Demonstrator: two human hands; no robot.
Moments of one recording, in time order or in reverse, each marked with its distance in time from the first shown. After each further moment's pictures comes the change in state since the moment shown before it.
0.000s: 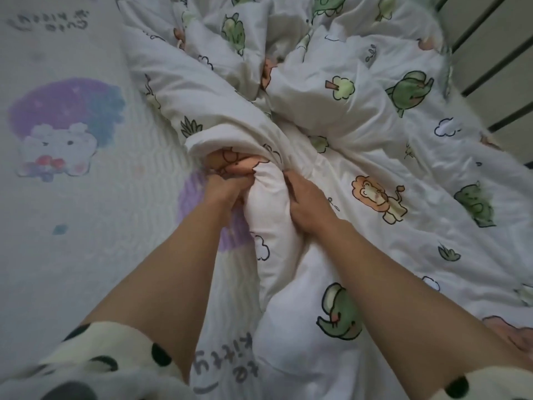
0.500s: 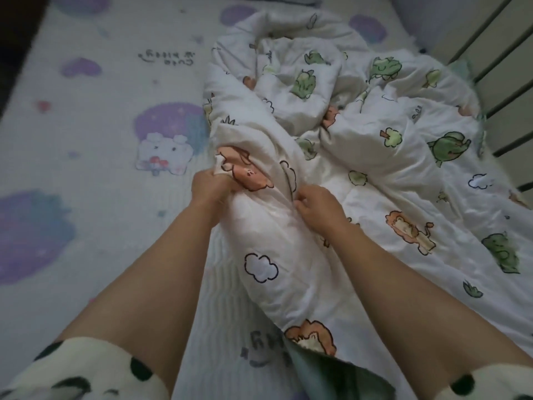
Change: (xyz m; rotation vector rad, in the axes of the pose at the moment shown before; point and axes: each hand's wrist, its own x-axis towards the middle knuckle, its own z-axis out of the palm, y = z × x) left_hand -0.086 0.074 -0.140 0.045 0.278 0.203; right_hand -0.001 -0.136 -0.008 -0.192 -0.073 -0.056
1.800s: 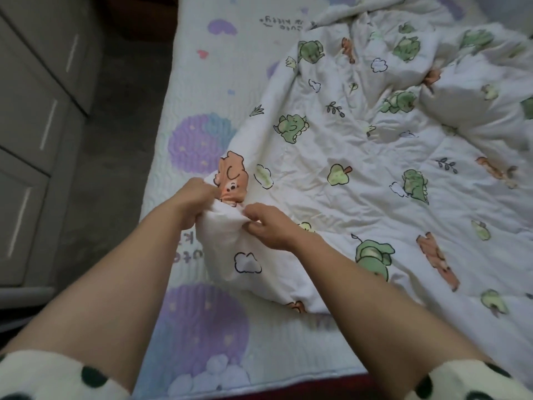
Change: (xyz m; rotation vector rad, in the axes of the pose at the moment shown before) left_hand -0.105 -0.117 -0.444 0.287 -0.179 -0.190; right_hand -0.214 -0.395 0.211 0.232 -0.401 -0.277
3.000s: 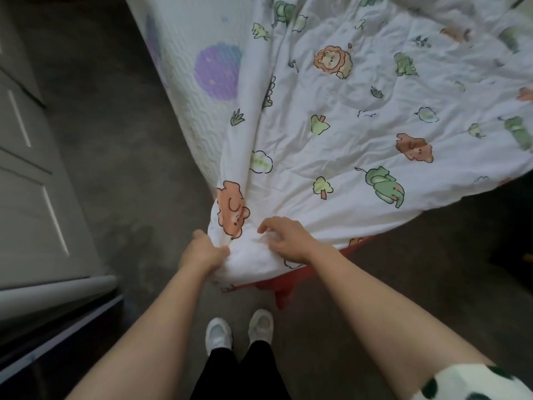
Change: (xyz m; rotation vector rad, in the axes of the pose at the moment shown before) left_hand -0.099 -0.258 -0.193 0.732 -0.138 -0.103; right_hand -0.085 -0.195 0.253 0.100 0.071 0.436
